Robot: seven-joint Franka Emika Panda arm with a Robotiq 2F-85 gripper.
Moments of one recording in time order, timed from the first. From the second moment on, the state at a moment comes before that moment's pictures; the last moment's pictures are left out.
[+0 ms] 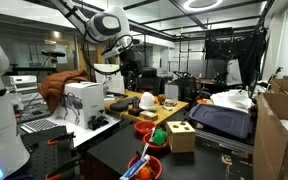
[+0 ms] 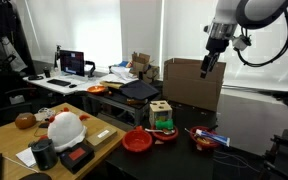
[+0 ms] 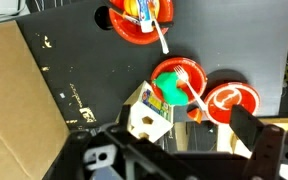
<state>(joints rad) -0.02 -0.21 0.04 -2.47 -0.20 2.48 0.00</state>
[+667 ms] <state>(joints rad) -0.03 -0.24 0.03 -2.28 -0.19 2.17 0.01</state>
